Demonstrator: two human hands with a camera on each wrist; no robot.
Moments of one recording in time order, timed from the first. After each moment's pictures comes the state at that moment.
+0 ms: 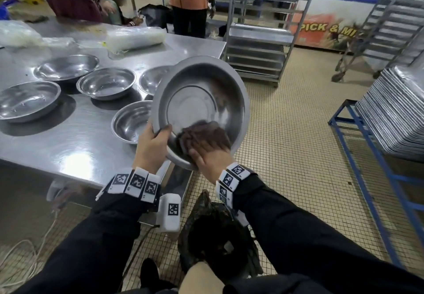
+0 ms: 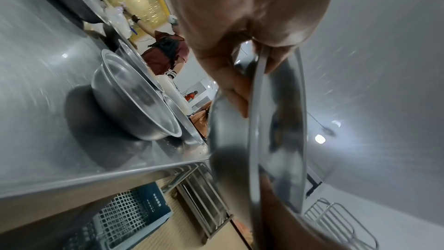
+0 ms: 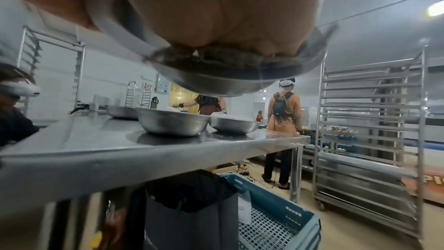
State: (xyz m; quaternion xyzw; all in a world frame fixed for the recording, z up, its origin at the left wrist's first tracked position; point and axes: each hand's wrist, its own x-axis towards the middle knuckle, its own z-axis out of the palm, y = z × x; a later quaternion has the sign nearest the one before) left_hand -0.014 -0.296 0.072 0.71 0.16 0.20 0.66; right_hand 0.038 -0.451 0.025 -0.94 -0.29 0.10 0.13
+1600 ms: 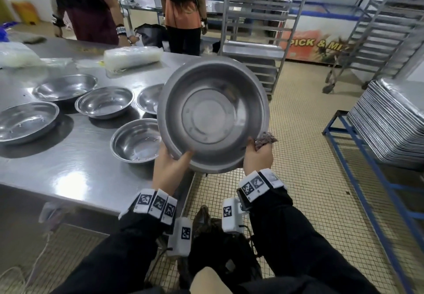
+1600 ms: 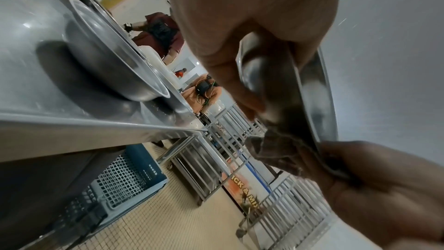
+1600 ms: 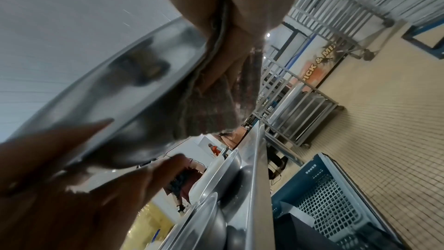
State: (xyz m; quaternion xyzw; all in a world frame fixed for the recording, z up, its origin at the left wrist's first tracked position) left_hand -0.007 -0.317 0.059 0.70 0.09 0.17 0.68; right_hand 0.063 -0.497 0.064 -0.74 0.16 -0.13 0.64
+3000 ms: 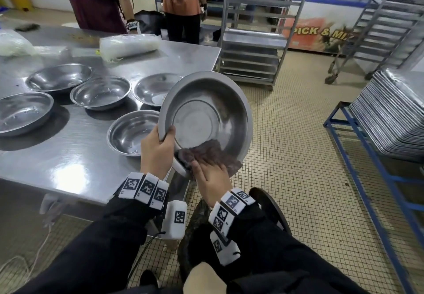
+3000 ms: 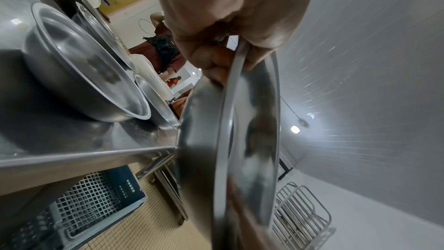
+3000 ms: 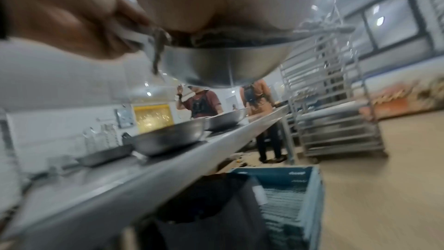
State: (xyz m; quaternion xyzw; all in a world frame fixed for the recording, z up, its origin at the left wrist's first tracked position) left_hand 0.005 -0.305 0.083 0.77 0.17 0.23 0.57; right_hand 0.012 -0.443 0.013 -0.93 -0.22 0.08 0.29
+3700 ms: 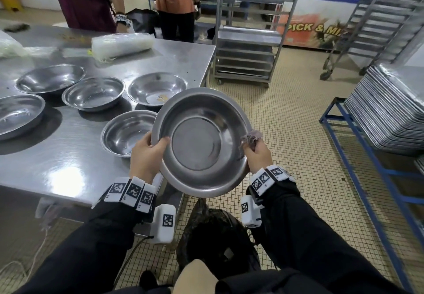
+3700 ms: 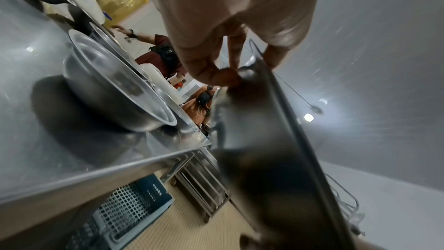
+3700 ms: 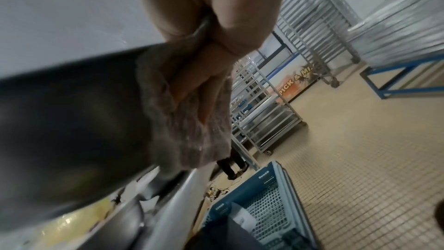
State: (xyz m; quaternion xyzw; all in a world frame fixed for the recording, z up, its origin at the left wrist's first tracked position) left_hand 0.004 -0.290 0.072 0.74 0.22 0.15 0.62; right_hand 0.074 -0.534 0.028 -0.83 0.06 0.02 0.56
